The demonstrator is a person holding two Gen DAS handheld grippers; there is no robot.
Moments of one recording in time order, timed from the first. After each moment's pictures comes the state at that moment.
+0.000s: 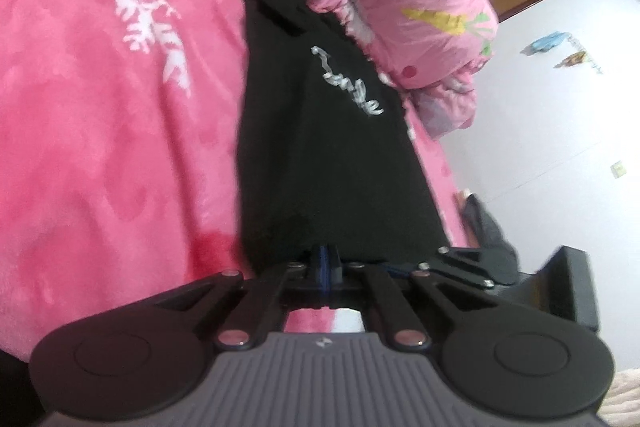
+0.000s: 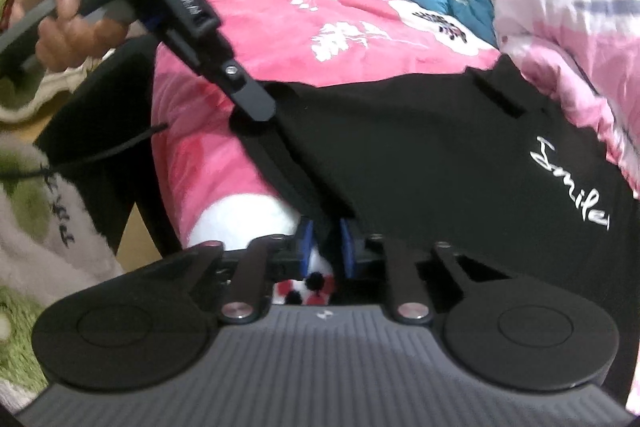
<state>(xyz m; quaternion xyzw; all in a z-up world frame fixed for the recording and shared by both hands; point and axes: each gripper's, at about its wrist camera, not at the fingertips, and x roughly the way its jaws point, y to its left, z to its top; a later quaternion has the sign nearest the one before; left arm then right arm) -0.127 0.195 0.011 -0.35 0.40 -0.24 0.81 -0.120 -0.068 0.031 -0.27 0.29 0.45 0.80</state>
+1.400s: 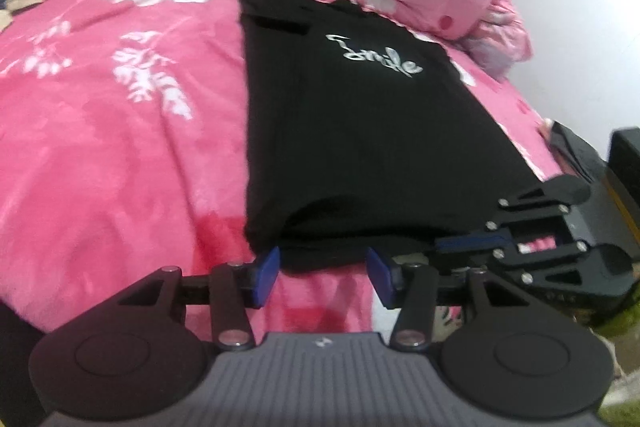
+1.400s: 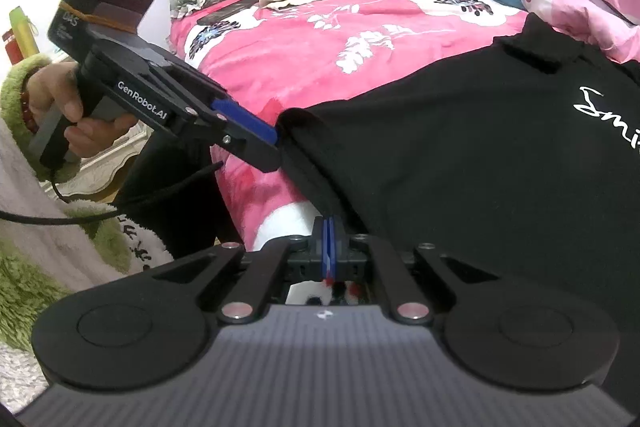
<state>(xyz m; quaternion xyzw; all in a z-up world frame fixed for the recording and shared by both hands) -0.157 0.128 0.042 -0.14 0.43 -0.11 0.89 -0.100 -0.102 0.039 -0.14 0.34 0.53 0.76</state>
